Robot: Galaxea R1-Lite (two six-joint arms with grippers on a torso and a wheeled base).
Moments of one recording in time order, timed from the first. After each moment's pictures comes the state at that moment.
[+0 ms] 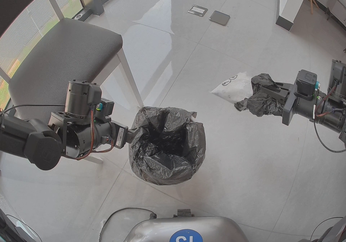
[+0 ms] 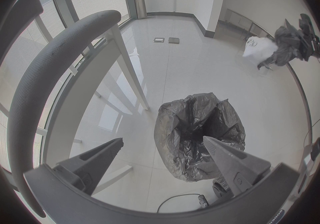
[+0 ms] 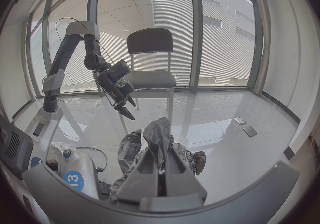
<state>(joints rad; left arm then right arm) -0.48 1.71 -0.90 -0.31 0.24 0.13 0.29 1.52 -0.78 -0.65 0.38 -0.55</state>
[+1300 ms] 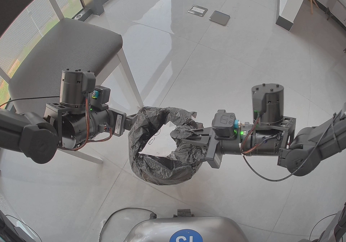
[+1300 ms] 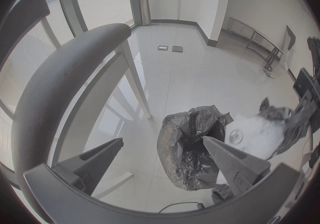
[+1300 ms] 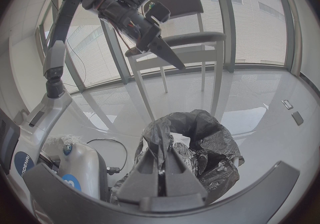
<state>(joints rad) -0.46 1.69 -0.95 -0.33 0.23 0.12 0.65 1.88 -0.93 -0.65 0.42 -0.53</state>
